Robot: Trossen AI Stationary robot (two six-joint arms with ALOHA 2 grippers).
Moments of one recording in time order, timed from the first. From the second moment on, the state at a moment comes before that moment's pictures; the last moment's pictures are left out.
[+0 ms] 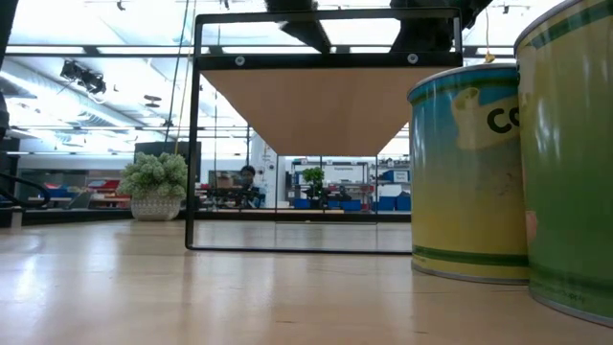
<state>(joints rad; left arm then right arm) 0.08 1.69 1.67 -0.68 -0.34 0.48 -0.11 1.20 1.05 -0.55 0.20 0.17</state>
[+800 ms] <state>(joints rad) 0.18 1.66 1.64 -0.80 -0.18 0.59 -0.11 1.20 1.05 -0.54 0.20 0.18</state>
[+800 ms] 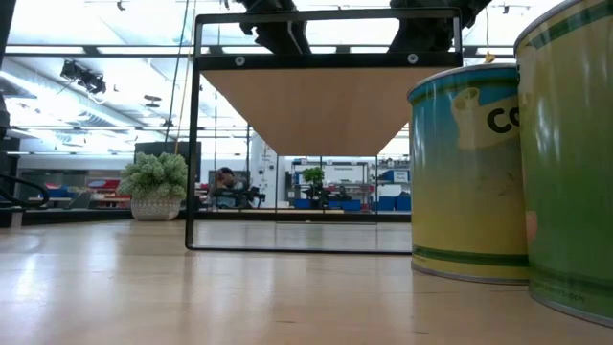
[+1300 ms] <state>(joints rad) 0.15 1.62 1.64 -0.85 -0.20 0.50 -0.13 1.18 1.17 -0.74 0.16 0.09</state>
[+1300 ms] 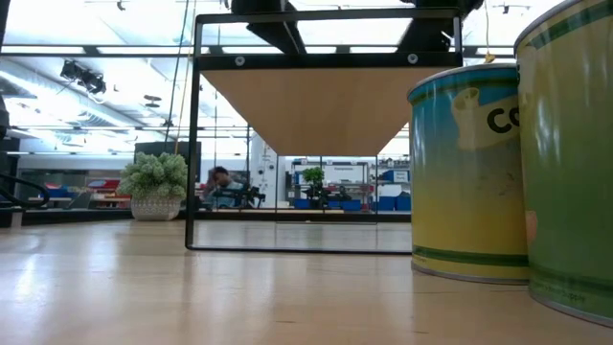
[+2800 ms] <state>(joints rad) 0.16 1.54 1.64 -0.99 -0.12 0.25 -0.39 1.16 1.16 -0.82 0.12 -0.03</state>
